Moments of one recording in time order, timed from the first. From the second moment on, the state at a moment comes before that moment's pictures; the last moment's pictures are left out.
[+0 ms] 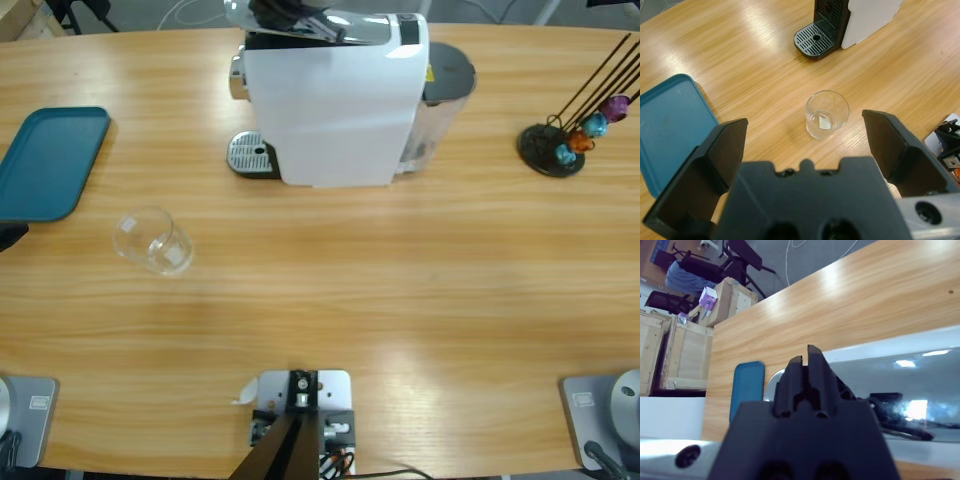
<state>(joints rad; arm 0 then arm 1) -0.71 0.80 -0.67 0.50 -0.01 -0.01 0.97 1.94 -1.60 0.27 -0.37 1.05</state>
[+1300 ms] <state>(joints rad) -0.71 0.75 -0.74 0.59 -0.02 -0.05 1.01 1.79 -1.81 0.82 -0.35 0.34</state>
